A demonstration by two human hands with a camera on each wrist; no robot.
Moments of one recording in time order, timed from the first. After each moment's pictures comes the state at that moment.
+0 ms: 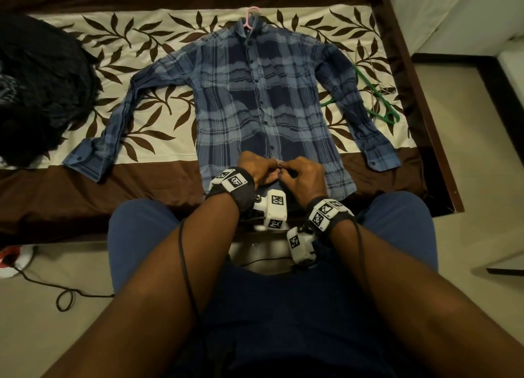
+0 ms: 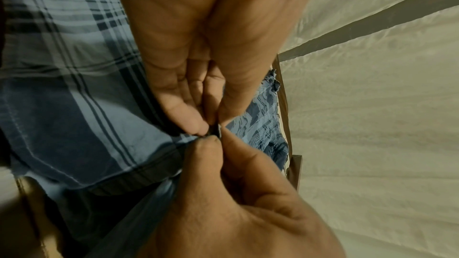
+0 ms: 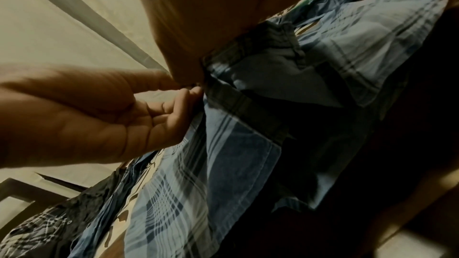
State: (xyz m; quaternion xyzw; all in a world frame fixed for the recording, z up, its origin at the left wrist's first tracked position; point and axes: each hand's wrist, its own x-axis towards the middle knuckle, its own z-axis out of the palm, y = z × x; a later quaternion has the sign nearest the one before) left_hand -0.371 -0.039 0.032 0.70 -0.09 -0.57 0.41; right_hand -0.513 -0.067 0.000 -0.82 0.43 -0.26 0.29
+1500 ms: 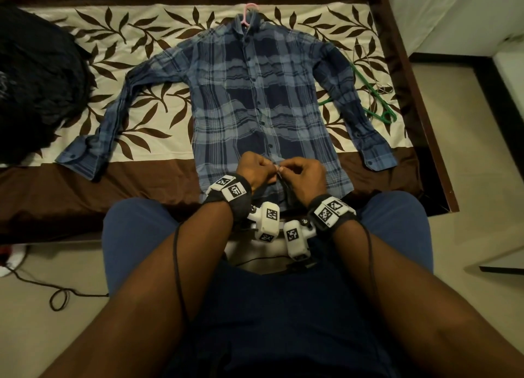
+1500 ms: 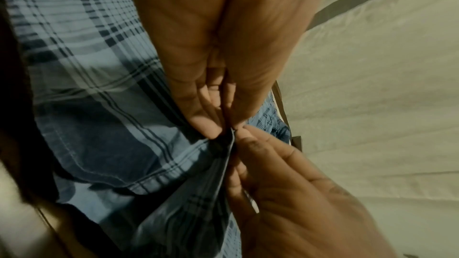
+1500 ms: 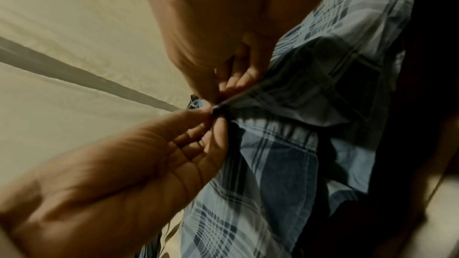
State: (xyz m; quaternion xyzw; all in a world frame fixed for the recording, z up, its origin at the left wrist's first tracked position) left_hand -0.378 -0.025 0.027 0.71 -0.24 -0.53 0.39; right_hand -0.516 -0.069 0.007 -0.70 0.50 -0.25 0.45
